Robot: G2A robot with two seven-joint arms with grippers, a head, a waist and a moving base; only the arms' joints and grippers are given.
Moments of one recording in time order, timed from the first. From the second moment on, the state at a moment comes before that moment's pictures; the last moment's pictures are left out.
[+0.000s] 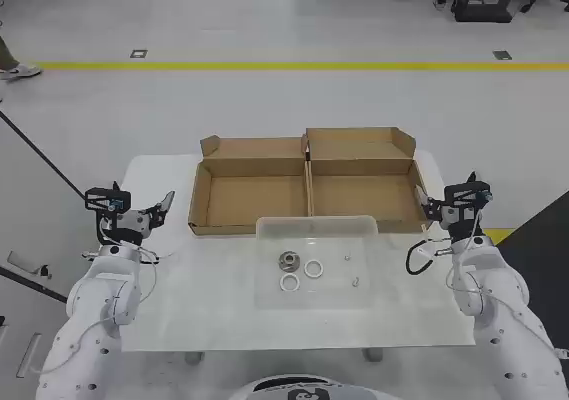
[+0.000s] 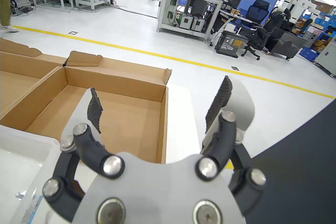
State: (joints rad) left arm 1.73 -1.15 -1.60 -1.80 1.33 0.00 0.00; right arm -1.73 -1.15 1.60 -1.80 -1.33 0.00 0.00
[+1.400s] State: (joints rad) left arm 1.73 -1.15 -1.60 -1.80 1.33 0.00 0.00; right arm -1.11 -1.00 1.36 -1.78 -0.83 -1.01 0.81
